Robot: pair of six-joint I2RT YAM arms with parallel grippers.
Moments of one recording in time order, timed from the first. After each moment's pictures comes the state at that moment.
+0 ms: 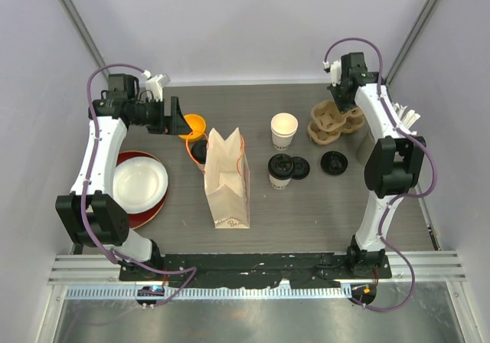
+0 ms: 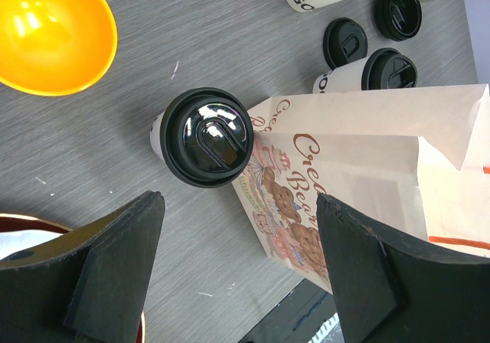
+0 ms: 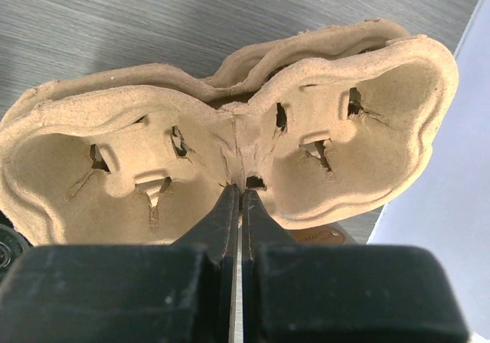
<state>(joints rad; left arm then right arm) 0.04 1.53 1.54 -0.96 0.72 0.08 0.06 1.99 1.86 -0.84 0.13 -0.36</state>
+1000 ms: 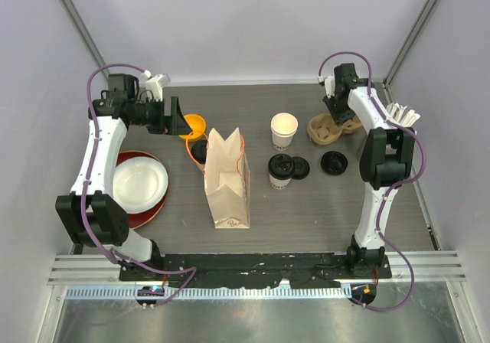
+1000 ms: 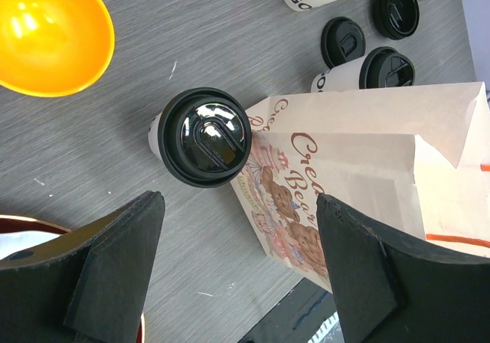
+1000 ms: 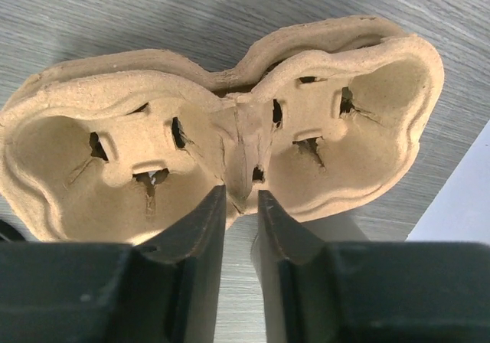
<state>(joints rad) 0.04 1.52 1.54 -0.96 0.73 0.09 0.06 2.09 1.83 -0.84 0.12 -0.38</state>
